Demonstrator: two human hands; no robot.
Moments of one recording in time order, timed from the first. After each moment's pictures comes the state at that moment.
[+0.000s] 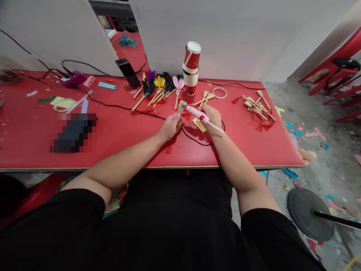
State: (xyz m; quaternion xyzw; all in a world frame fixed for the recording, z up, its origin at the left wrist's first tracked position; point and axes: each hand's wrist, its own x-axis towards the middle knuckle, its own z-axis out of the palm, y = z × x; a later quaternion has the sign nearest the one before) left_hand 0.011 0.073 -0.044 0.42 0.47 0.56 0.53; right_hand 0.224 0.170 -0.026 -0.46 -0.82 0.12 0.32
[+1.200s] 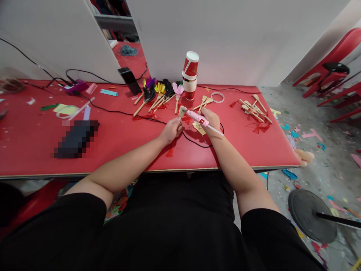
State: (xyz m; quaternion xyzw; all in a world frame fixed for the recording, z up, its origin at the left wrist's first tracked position) left_hand 0.012 0.074 -0.043 0.40 0.47 0.55 0.57; right_hand 0.225 0.168 -0.024 -0.46 -0.81 0.14 0.34
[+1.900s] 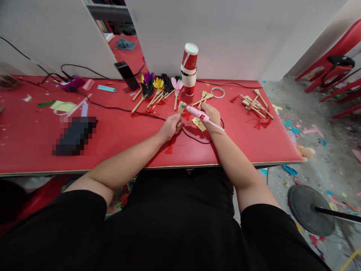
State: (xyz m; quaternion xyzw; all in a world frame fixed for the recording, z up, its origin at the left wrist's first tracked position) left_hand 0.010 0.072 -0.041 0.38 0.45 0.55 0.59; right_hand 0.226 0.175 -0.029 -0.44 -0.81 0.14 0.37
